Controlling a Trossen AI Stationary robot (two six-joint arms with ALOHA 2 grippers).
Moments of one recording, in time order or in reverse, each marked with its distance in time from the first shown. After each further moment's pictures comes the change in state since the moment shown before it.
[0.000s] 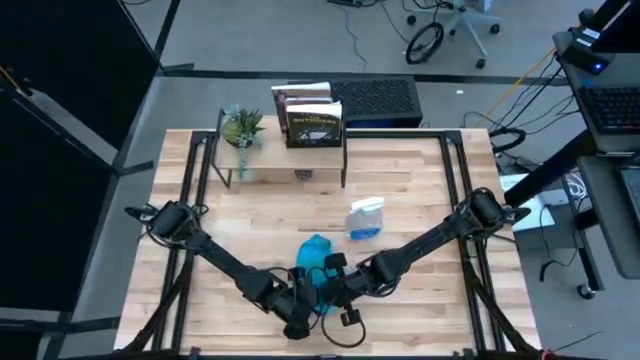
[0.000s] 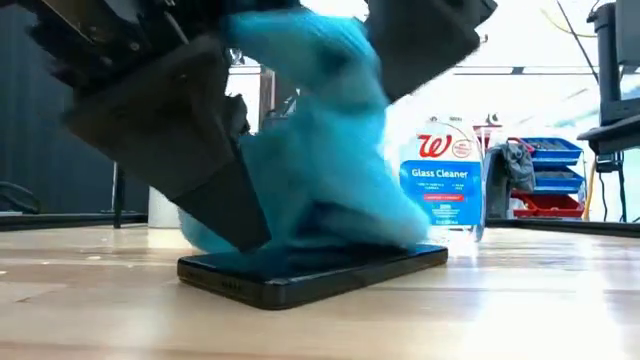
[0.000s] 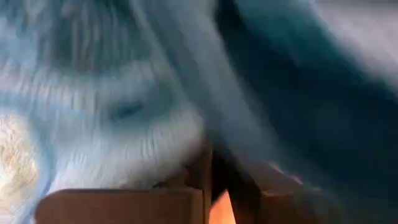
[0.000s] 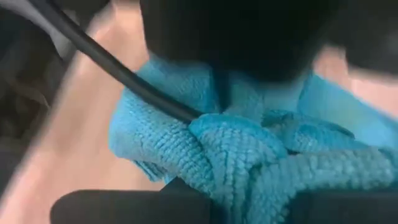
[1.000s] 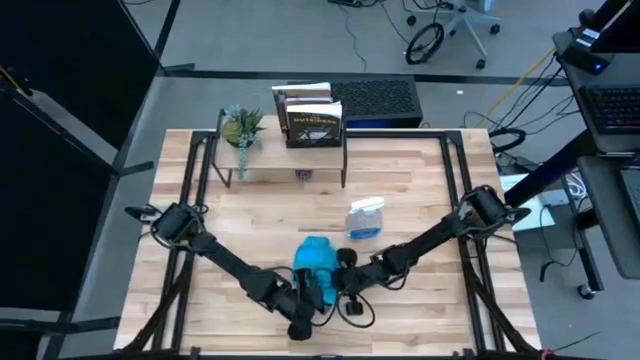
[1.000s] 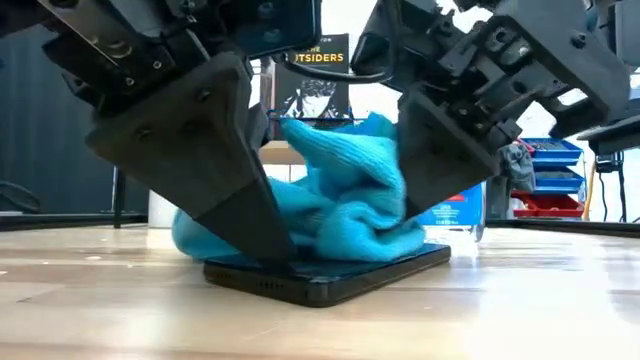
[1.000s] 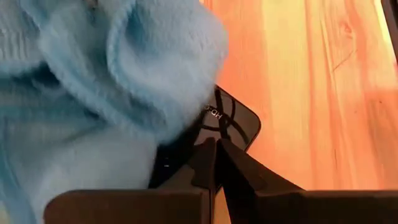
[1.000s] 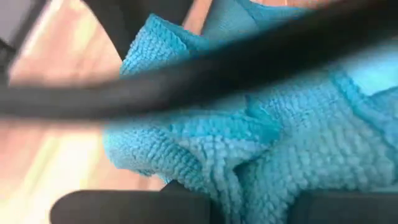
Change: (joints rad) left arm 0.029 0.057 0.007 0.052 0.062 0.043; right arm -0.031 -0.038 -0.346 0.219 0.048 0.120
